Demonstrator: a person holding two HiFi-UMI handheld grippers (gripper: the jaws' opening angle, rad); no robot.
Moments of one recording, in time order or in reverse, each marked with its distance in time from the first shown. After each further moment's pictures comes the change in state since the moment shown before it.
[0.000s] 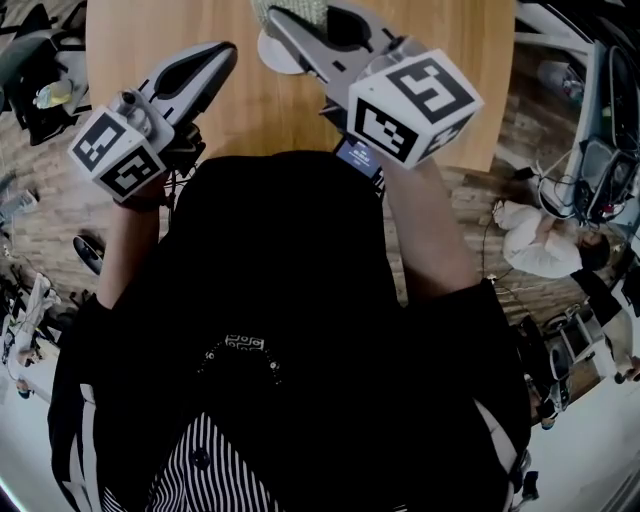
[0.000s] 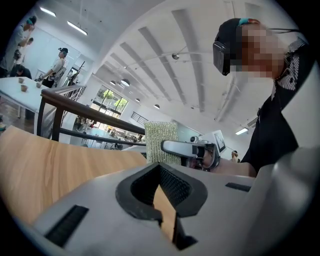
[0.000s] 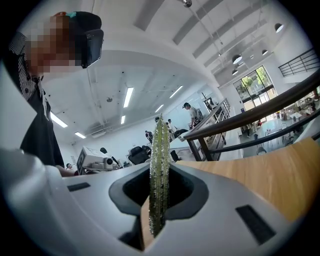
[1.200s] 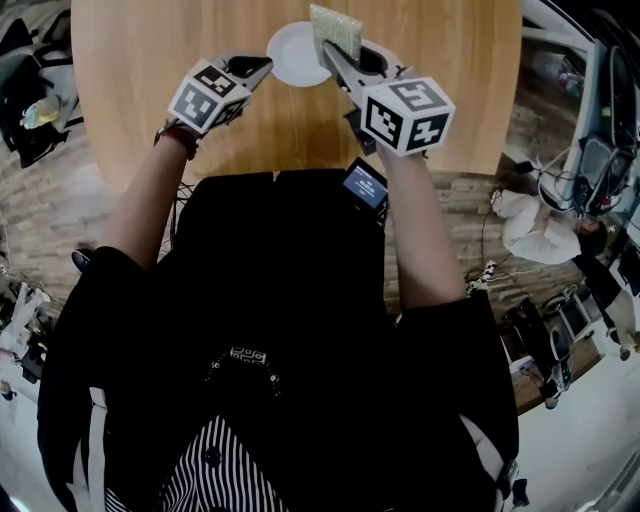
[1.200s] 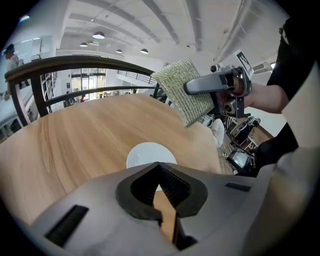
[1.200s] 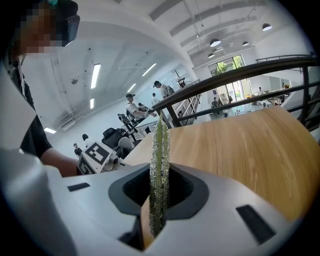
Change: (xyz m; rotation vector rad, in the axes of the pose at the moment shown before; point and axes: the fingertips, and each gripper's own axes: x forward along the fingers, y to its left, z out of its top) left arm 0.072 0.140 -0.211 0.232 0.660 0.022; right arm 0.003 -0.109 -0.155 0.159 0.263 -0.286
